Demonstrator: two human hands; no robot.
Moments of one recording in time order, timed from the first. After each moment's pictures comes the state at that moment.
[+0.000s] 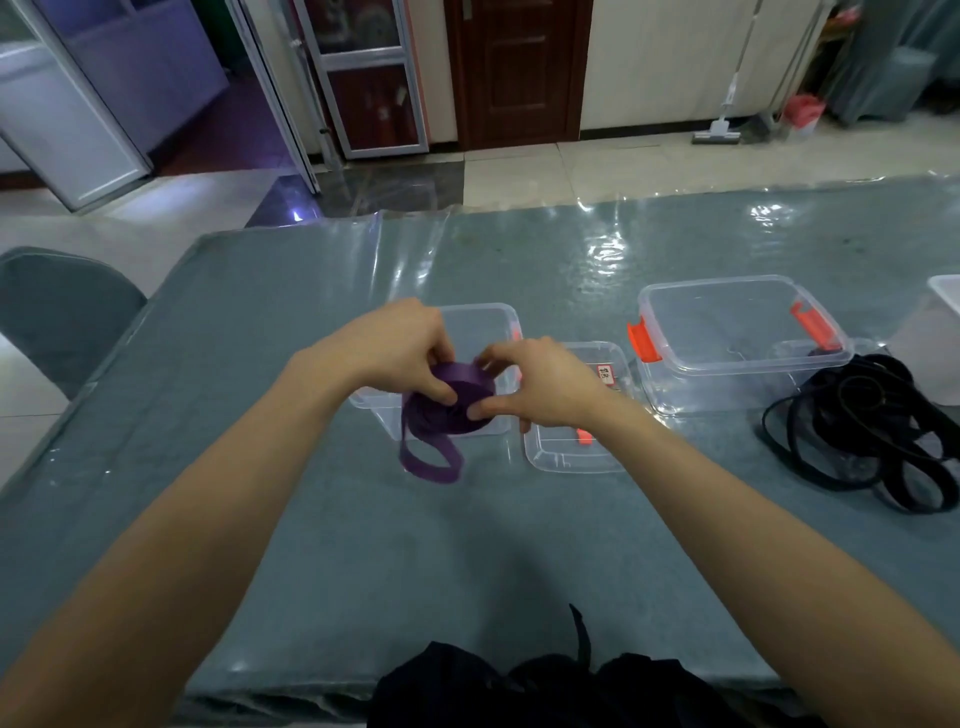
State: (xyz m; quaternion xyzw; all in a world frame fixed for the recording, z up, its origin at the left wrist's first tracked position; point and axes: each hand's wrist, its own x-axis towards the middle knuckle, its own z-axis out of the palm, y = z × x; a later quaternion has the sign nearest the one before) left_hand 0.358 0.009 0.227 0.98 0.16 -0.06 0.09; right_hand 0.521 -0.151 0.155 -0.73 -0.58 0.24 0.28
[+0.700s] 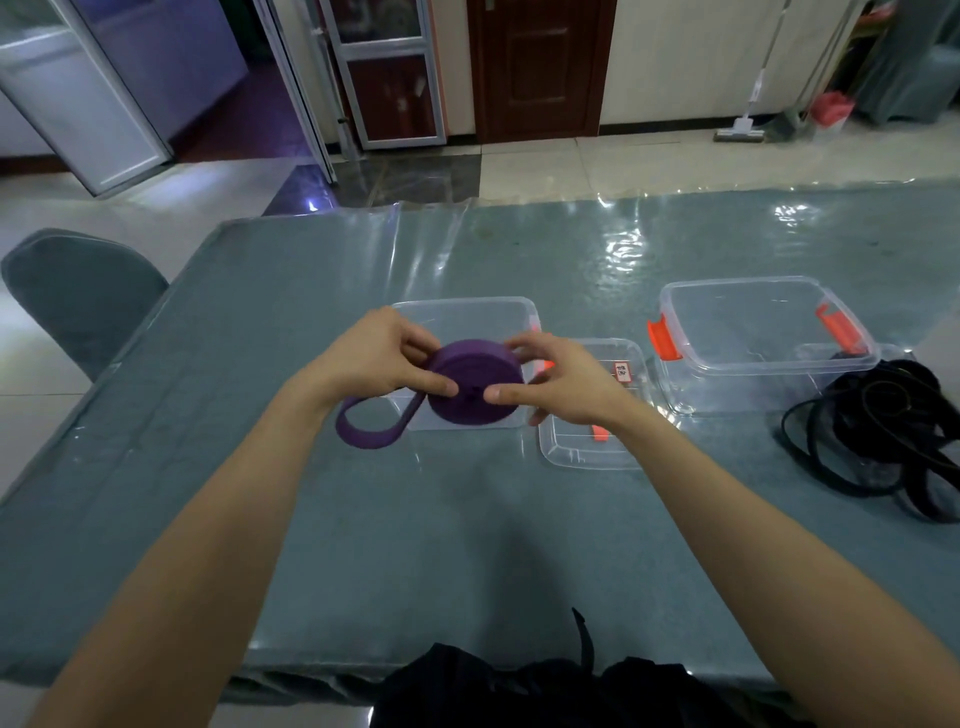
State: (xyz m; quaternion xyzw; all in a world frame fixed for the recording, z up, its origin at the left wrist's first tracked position) left_hand 0.306 0.023 0.200 0.87 0.25 0.03 0.41; right_hand 0.519 -0.152 0.136 -0.67 -0.47 0.38 0.44
